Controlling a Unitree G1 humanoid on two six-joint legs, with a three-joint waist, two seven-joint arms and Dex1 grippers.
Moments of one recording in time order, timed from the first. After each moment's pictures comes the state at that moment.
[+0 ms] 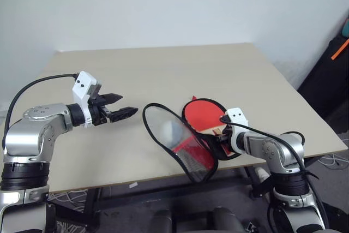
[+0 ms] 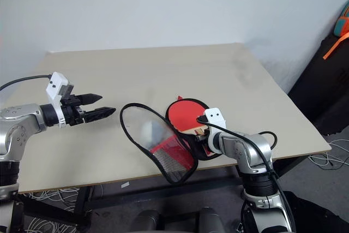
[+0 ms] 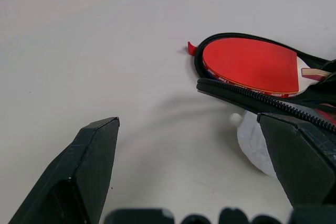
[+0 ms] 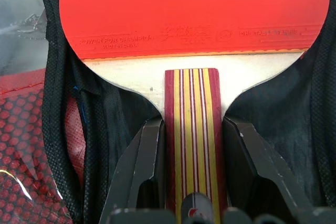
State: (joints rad) left arm -0.40 0.85 0.18 0.01 -0.49 0.73 -0.95; right arm -0.43 -0.22 0.06 -0.25 0.34 1.40 0.21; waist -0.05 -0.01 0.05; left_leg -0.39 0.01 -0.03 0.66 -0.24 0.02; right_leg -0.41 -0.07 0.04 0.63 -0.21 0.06
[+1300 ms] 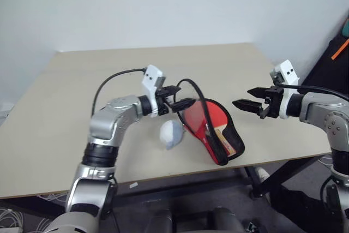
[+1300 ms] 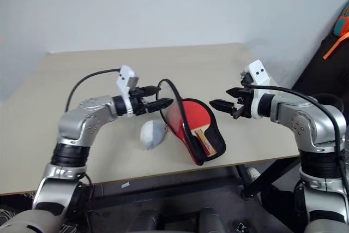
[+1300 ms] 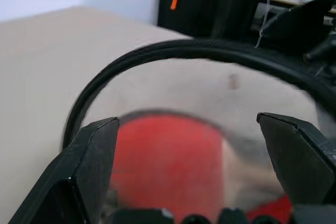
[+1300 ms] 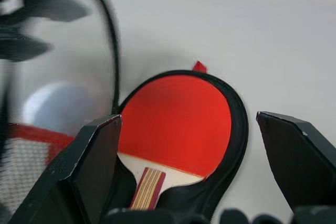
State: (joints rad) left arm -0.67 0.36 -0.07 0.07 -0.43 0.72 -0.75; right arm -0.58 -0.75 -0.08 -0.21 0.57 1.08 0.75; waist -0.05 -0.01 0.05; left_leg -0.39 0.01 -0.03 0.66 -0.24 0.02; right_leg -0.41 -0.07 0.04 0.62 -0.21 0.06
